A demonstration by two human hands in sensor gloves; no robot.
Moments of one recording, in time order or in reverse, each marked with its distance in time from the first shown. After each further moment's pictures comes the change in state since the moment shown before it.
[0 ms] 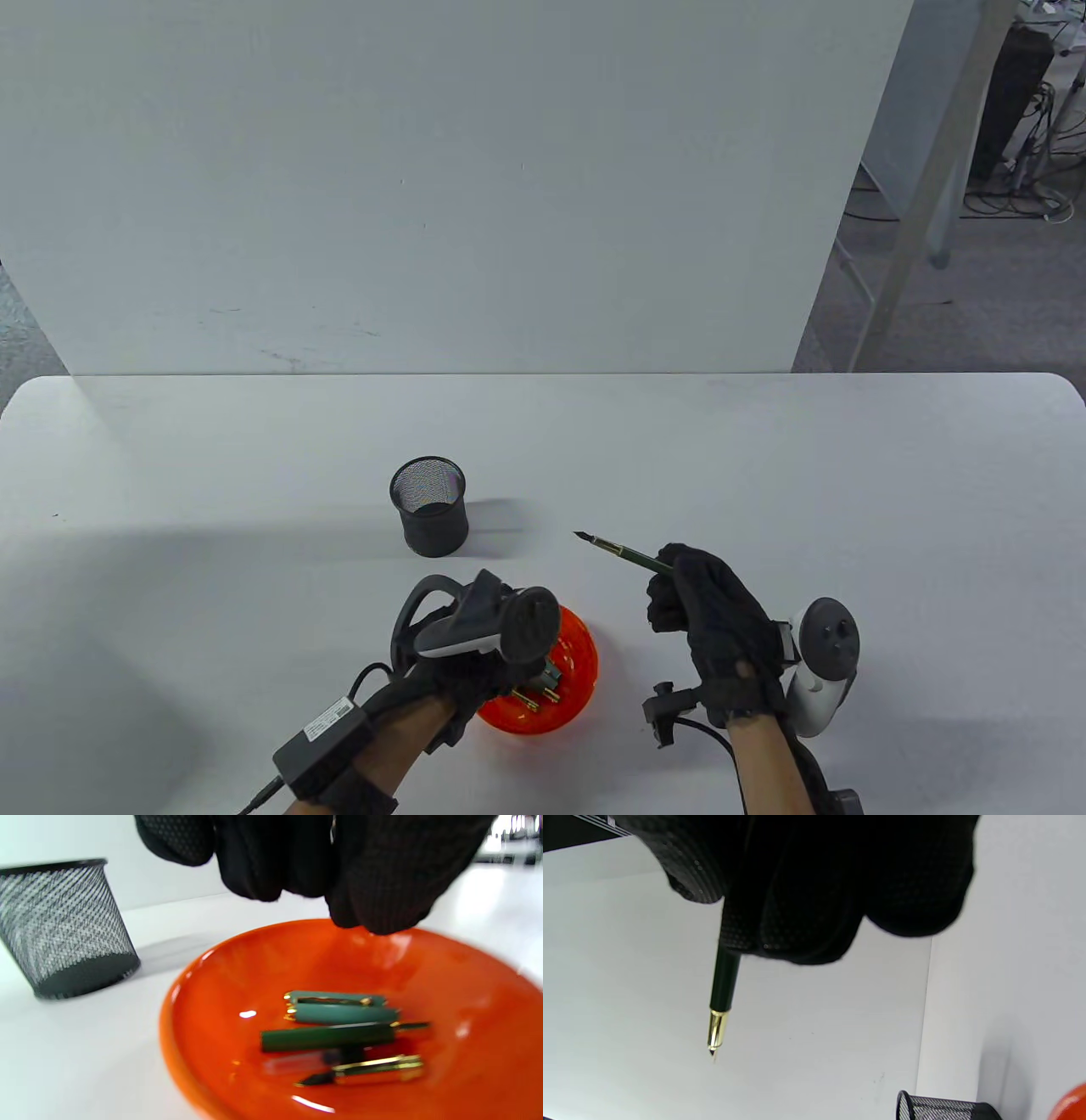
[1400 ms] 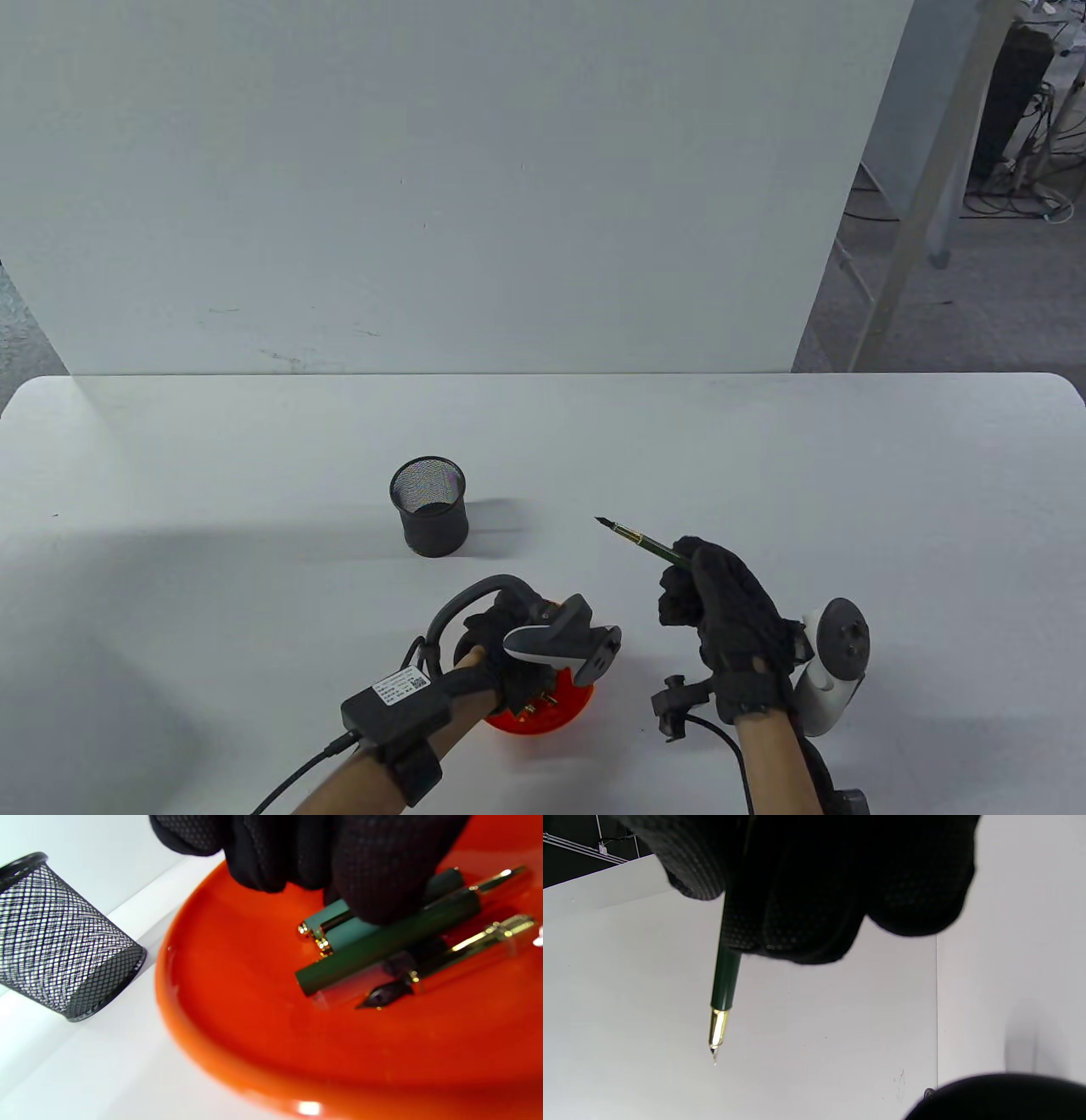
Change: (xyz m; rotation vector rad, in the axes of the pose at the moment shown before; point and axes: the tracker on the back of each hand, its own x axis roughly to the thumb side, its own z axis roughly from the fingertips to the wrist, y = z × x) left_hand 0.037 -0.028 -0.032 -0.237 -0.020 -0.341; right_hand 0.000 -0.006 -0.001 -0.004 0.022 -0.103
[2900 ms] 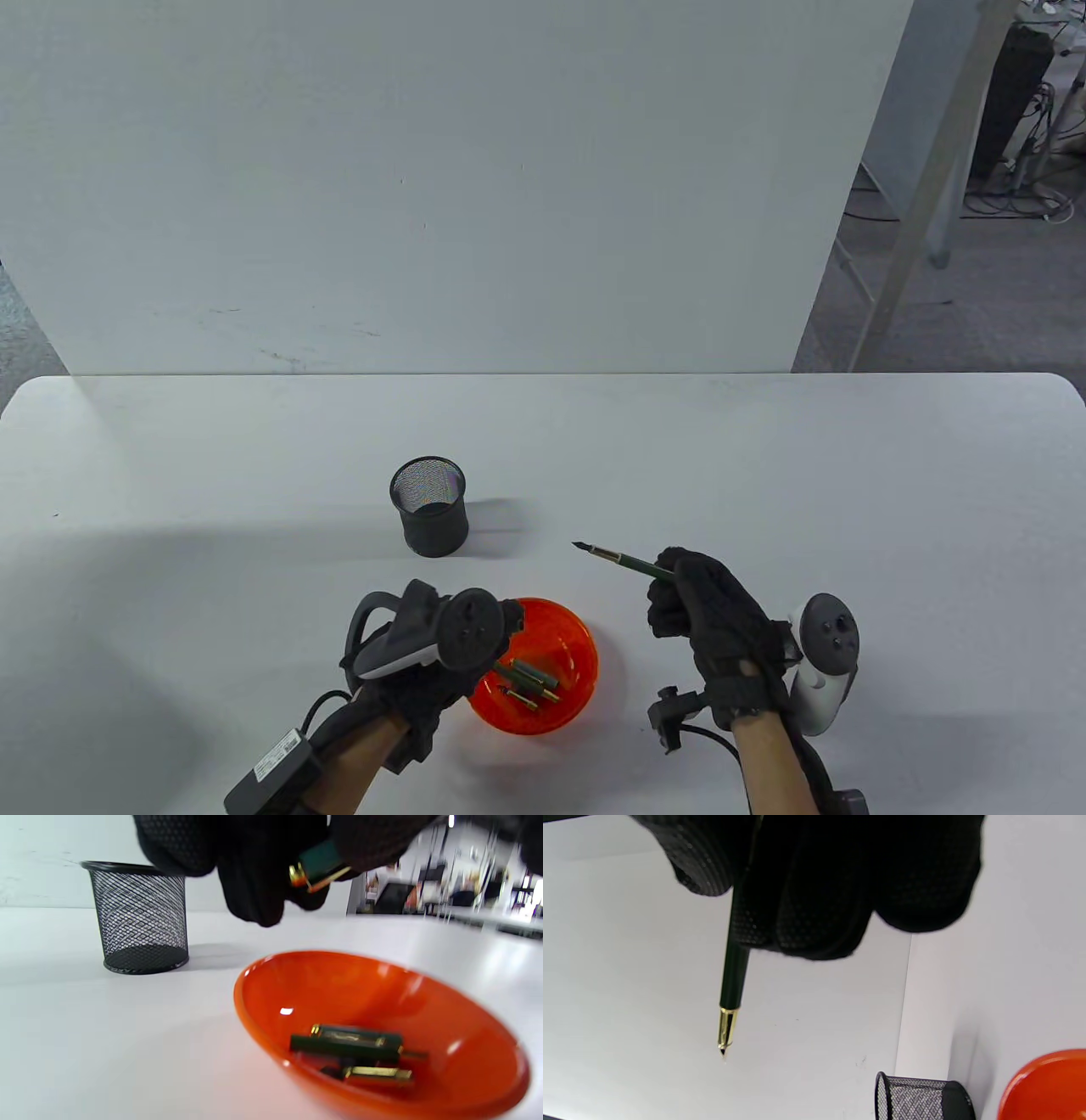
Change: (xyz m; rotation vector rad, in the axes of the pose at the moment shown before) left_hand -0.082 -0.026 0.101 0.420 0.129 0.669; right_hand -0.006 0.008 0.002 0.062 0.039 0.143
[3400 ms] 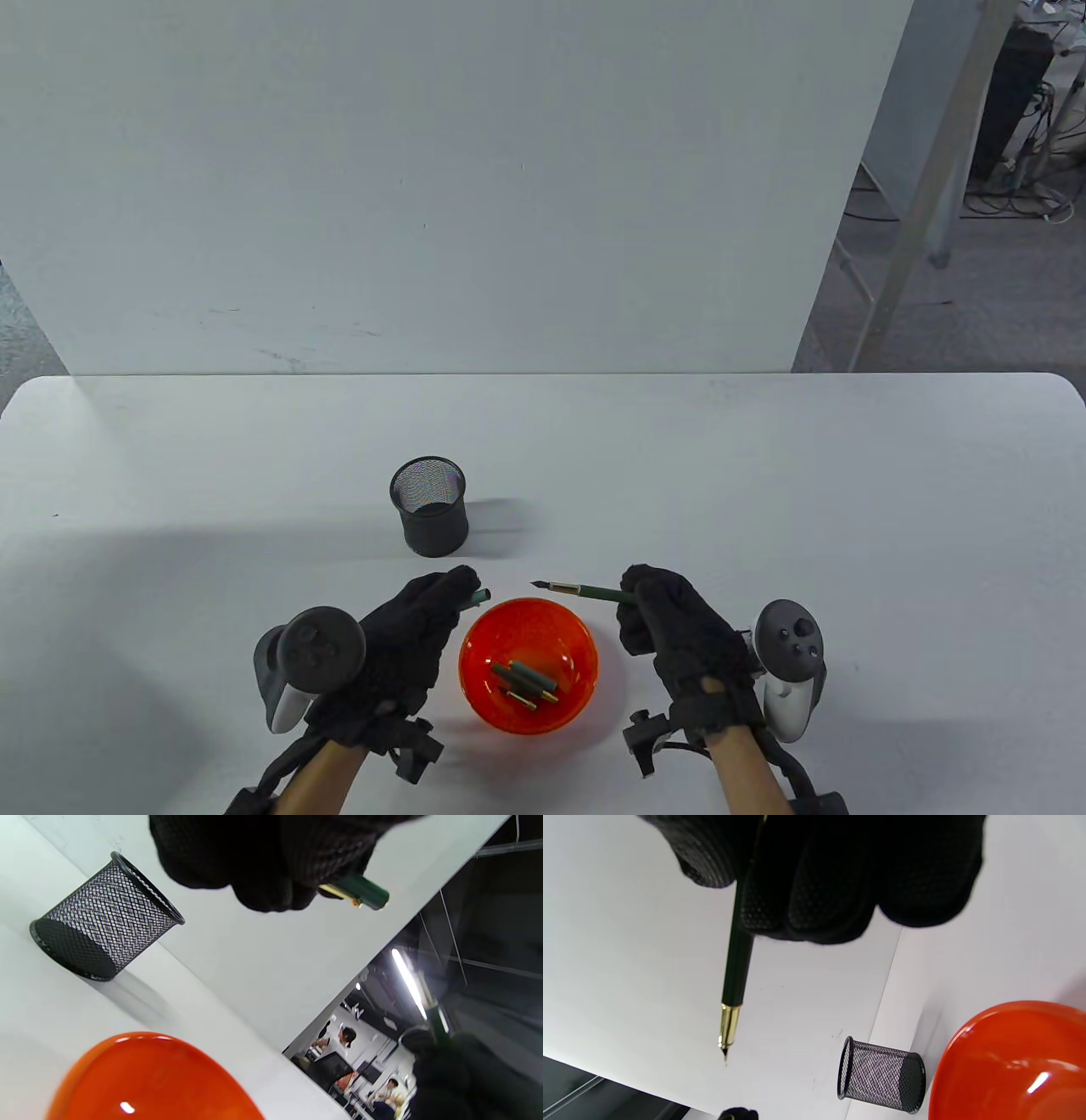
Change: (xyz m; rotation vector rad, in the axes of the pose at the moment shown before) left_hand -0.058 -0.014 0.036 0.415 0.015 0.698; right_hand -0.005 0.028 0.007 0.087 -0.013 0.140
